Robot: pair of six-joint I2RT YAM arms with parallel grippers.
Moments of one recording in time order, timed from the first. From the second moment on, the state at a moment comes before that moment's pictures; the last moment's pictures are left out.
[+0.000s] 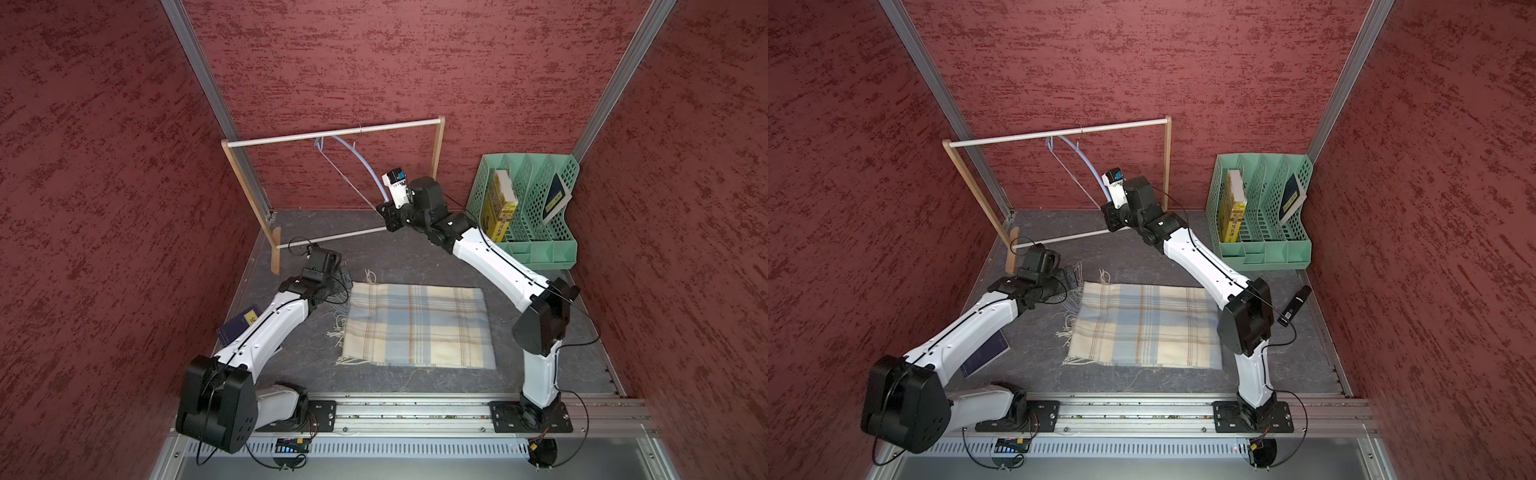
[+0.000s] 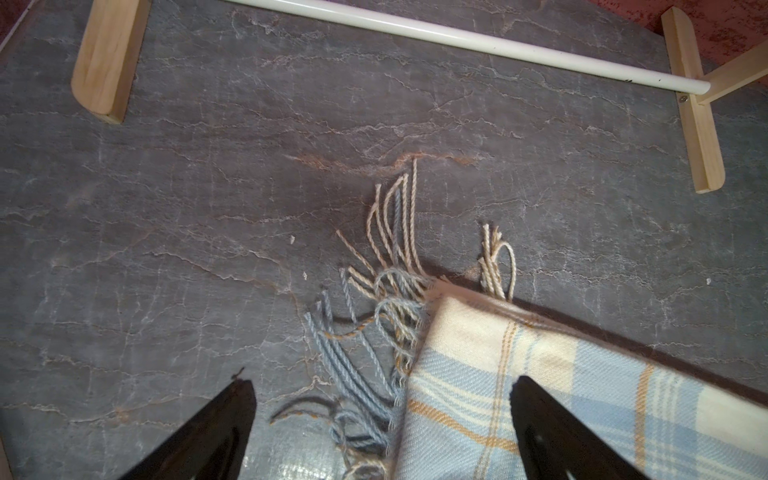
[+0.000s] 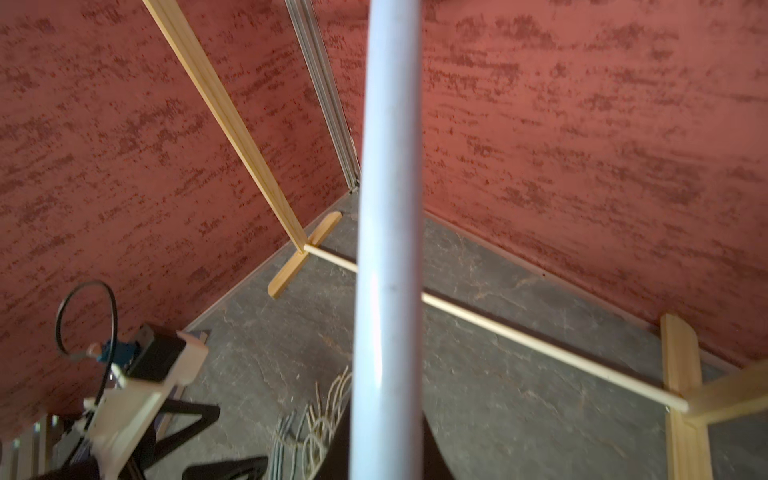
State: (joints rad) left arm -0.27 1.26 0.87 -0.52 -0.19 -0.55; right arm 0.66 1.93 1.91 -0.34 -0.18 0.15
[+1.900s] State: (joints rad) left arm -0.52 1.50 1.36 -0.38 0.02 -0.80; right arm 0.95 1.80 0.95 0.47 0.83 -0.07
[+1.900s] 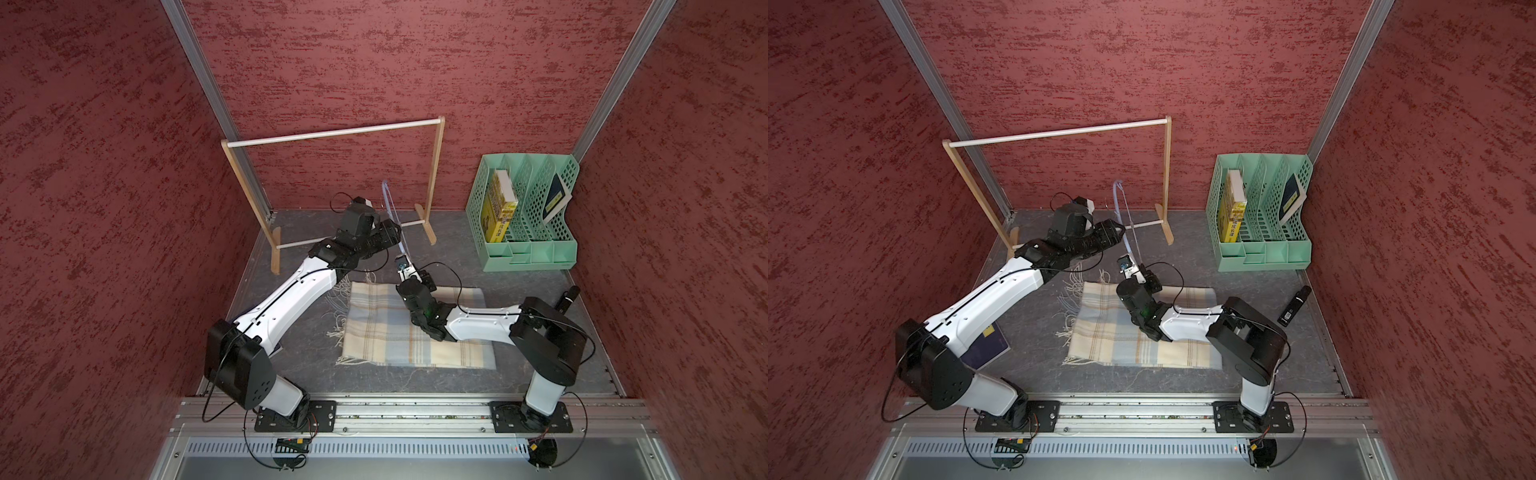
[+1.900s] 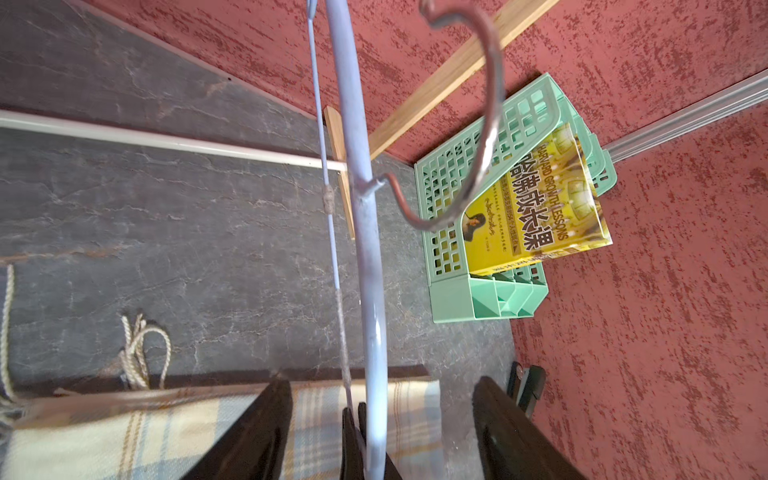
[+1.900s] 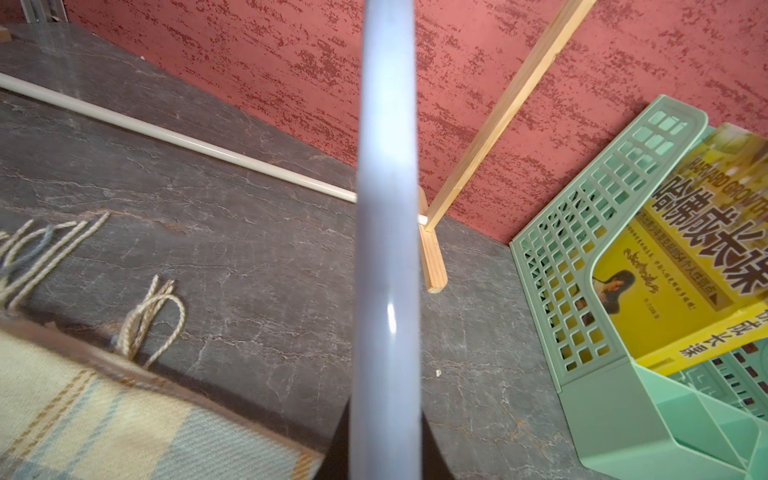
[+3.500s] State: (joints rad) left arm -0.53 1.69 1.37 -0.07 -0.28 -0.74; right arm 0.97 1.80 1.01 0.35 0.79 0.04
